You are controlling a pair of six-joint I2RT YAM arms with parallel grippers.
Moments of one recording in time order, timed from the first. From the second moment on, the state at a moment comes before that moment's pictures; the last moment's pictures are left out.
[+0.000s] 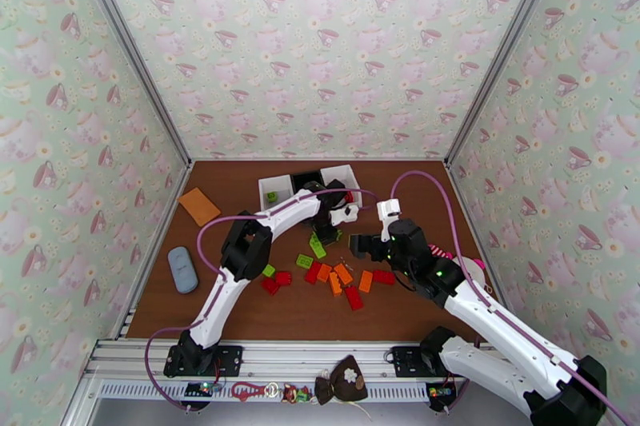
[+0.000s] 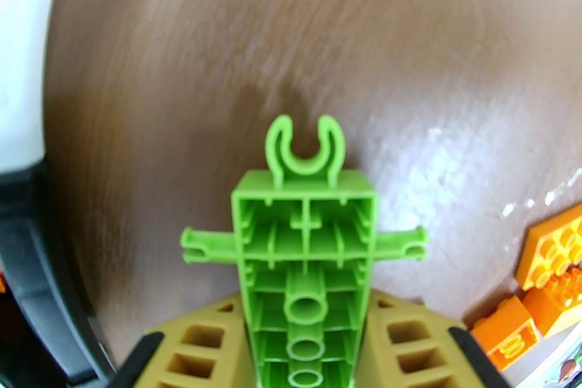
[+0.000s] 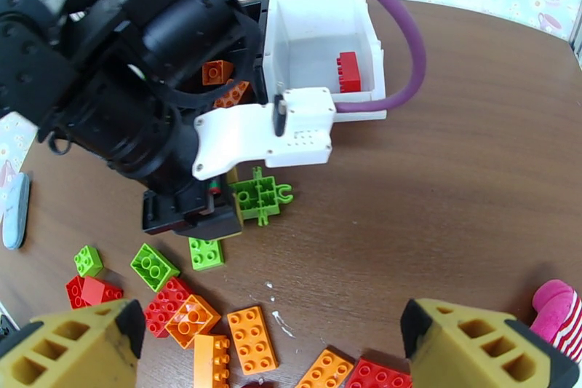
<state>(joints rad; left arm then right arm) -0.72 2.34 2.03 -1.09 0.08 0.45 0.63 0.92 0.74 -0.41 0.13 0.36</state>
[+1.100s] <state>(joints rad) -0.44 1.82 1.50 -0.64 -0.23 -0.32 0.72 1.34 0.98 -0.07 -0.09 0.32</state>
